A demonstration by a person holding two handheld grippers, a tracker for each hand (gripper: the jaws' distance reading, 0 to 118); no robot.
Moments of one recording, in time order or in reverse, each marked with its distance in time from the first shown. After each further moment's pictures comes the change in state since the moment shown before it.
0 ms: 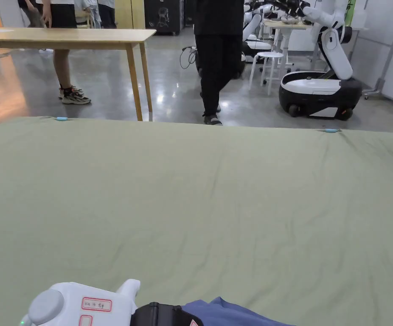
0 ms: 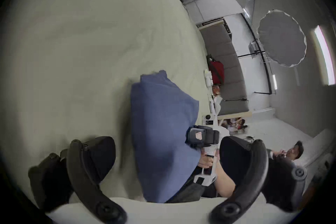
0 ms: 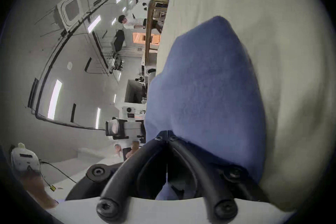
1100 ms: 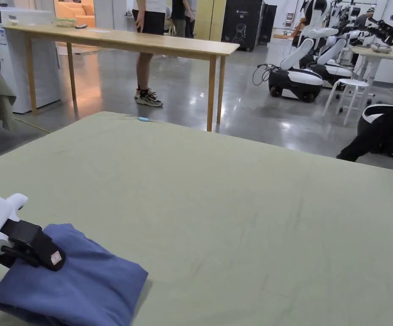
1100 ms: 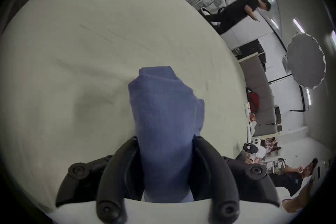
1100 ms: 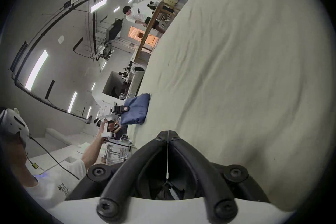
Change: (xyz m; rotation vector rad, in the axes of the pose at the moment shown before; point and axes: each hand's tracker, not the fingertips) left arm -0.116 0.080 0.349 0.203 0.425 0.012; right arm -0.071 -0.022 0.004 0.046 -0.213 0.265
